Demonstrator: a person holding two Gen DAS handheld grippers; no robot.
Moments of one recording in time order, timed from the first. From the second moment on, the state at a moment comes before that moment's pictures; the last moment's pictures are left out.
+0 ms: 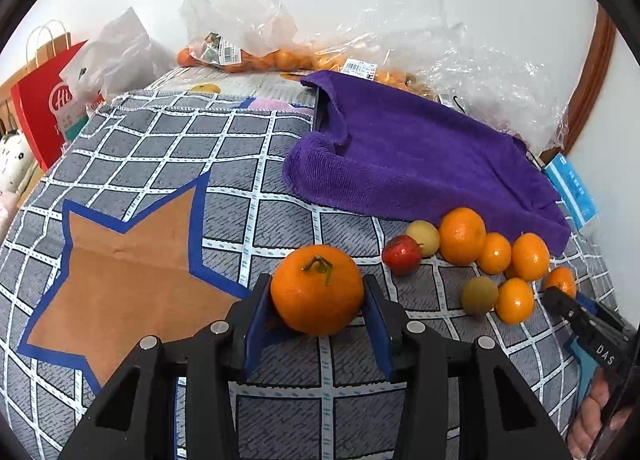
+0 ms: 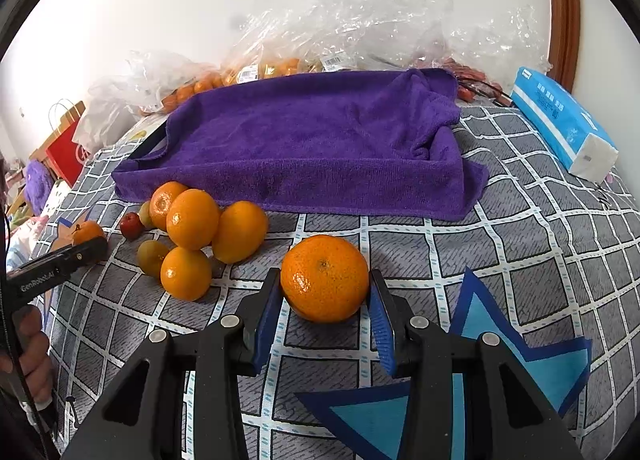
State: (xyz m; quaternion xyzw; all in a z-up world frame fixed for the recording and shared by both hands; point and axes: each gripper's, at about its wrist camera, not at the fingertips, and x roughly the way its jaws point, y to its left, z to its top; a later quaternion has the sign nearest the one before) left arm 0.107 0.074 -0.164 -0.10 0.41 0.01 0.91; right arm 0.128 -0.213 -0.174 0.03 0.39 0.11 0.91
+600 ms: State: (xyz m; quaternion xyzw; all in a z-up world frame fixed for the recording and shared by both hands) left arm 0.112 0.075 -0.160 -0.14 0.43 -0.02 0.89; right arm 0.126 -0.216 -0.170 0.04 0.38 0.11 0.92
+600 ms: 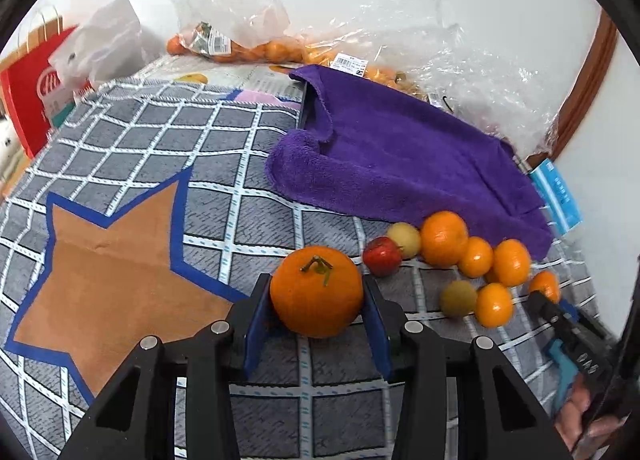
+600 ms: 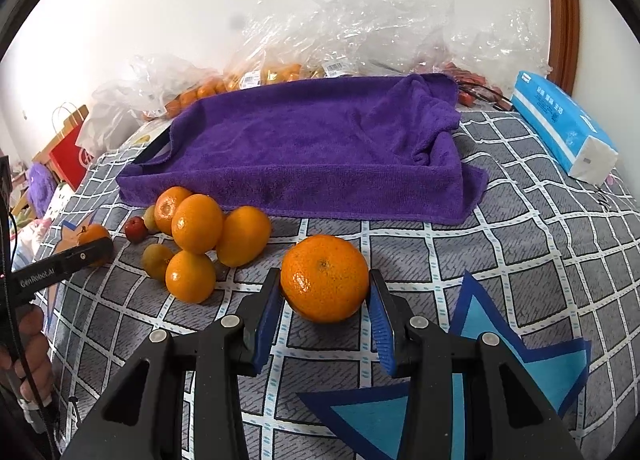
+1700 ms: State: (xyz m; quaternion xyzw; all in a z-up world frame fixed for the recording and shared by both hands) left arm 0.136 0.076 -0.111 -0.16 0.40 -0.02 0.90; right arm 0.140 -0.216 -0.127 0.08 0.35 0.10 0.93
